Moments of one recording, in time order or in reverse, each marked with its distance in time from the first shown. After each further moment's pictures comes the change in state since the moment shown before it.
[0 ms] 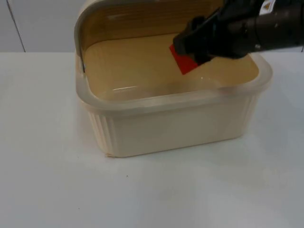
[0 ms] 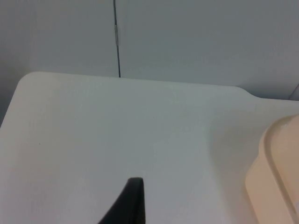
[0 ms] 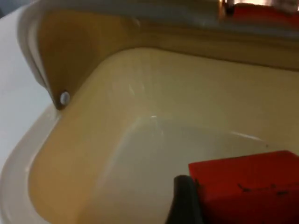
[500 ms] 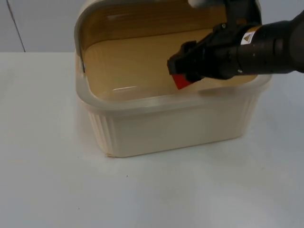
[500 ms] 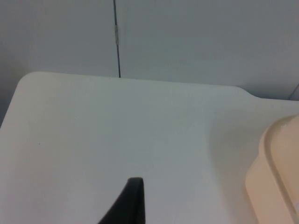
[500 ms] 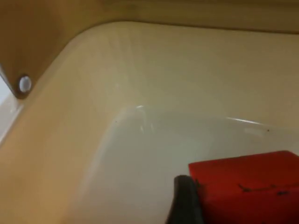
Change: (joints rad) right arm 0.000 0.121 -0.002 0.061 -0.127 0.000; left arm 0.000 0.000 0.000 0.000 0.000 0.000
